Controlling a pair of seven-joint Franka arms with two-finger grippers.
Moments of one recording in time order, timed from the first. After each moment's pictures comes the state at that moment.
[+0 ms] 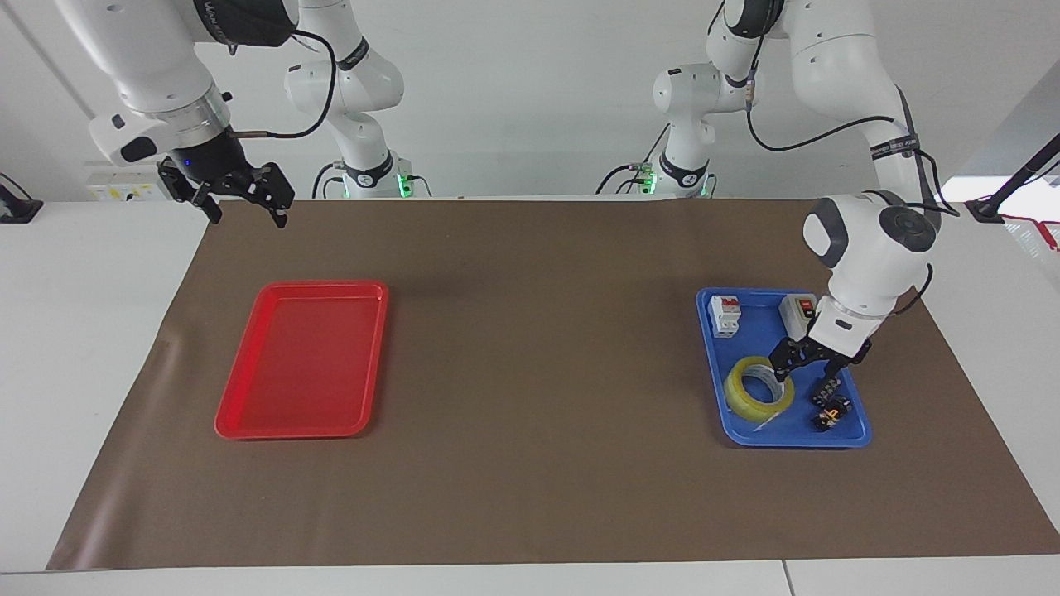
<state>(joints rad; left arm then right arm) 0.03 0.34 -0.04 -1.87 0.01 2.35 0.00 0.07 -0.03 -0.08 -1.58 -0.03 1.51 0.09</state>
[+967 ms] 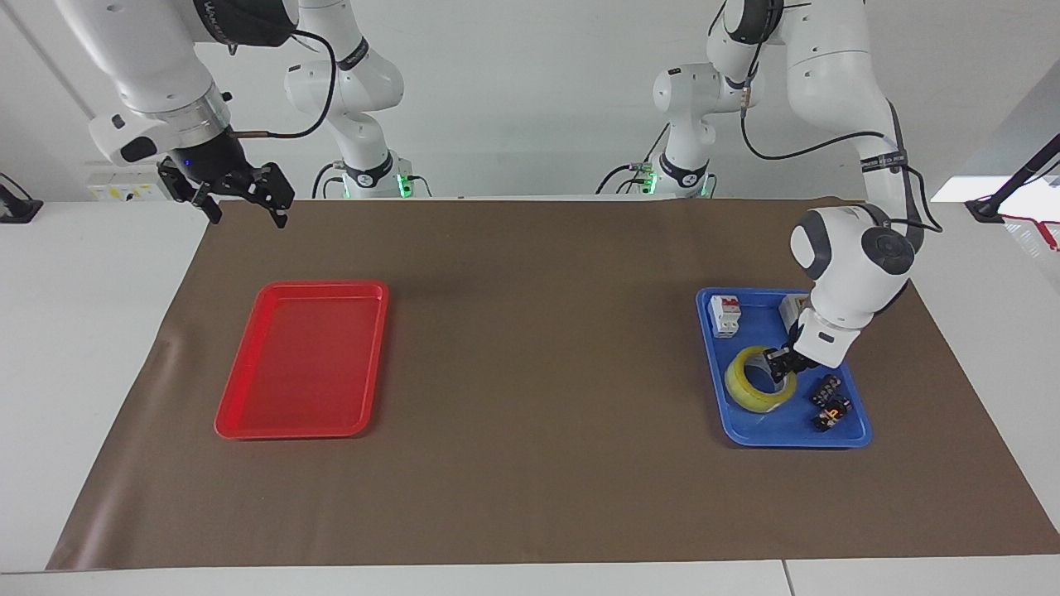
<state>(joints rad) 0.02 0.30 -0.05 -1.87 0.01 2.21 -0.11 0.07 -0.03 -0.08 -1.58 -0.03 1.51 0.09</state>
